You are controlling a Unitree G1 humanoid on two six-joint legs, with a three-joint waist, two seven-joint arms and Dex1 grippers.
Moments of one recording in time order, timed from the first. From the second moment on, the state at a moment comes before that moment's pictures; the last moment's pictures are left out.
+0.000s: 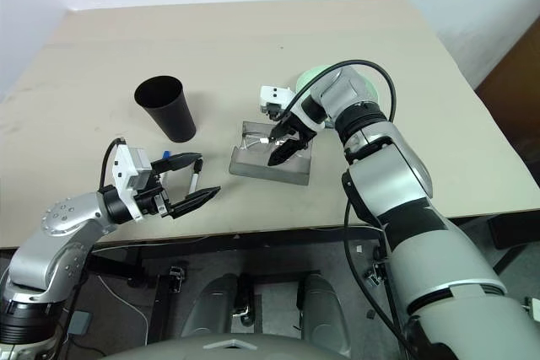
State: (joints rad) left arm -0.04 0.61 0.10 -0.39 -0.54 0.36 -0.87; right arm -1.38 -0.27 0.39 1.22 -0.21 0.27 1.58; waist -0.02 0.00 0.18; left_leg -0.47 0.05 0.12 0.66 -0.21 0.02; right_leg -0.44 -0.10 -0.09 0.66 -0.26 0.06
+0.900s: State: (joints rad) left arm -0.05 0.61 0.09 -0.39 -0.54 0.37 -0.87; right arm -1.34 -0.34 0.55 0.98 -0.06 0.61 1.61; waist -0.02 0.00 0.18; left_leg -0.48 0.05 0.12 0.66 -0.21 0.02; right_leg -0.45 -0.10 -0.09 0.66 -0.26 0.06
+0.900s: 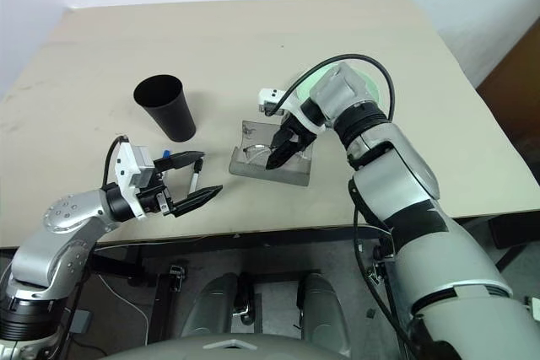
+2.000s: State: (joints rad) left arm -0.09 0.59 0.07 -0.33 -0.53 0.35 -0.90; right arm -1.33 -0.44 0.40 1.01 -0.06 0.63 1.43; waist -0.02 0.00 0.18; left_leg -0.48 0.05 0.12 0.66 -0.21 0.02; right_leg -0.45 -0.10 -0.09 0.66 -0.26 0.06
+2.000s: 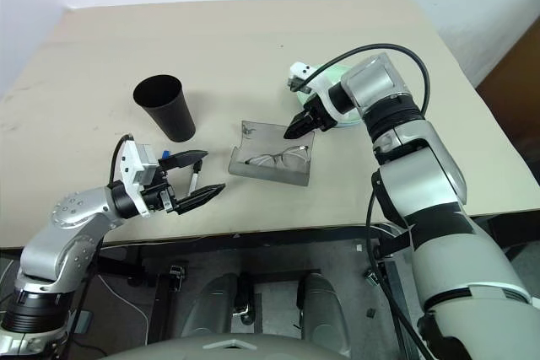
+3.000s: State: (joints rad) left arm -0.11 0.59 0.06 -0.32 -0.52 0.34 -0.91; right arm -1.11 -0.55 0.47 0.58 -0.13 0.65 1.60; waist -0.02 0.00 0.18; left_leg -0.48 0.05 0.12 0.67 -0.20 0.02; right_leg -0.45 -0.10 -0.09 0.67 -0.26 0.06
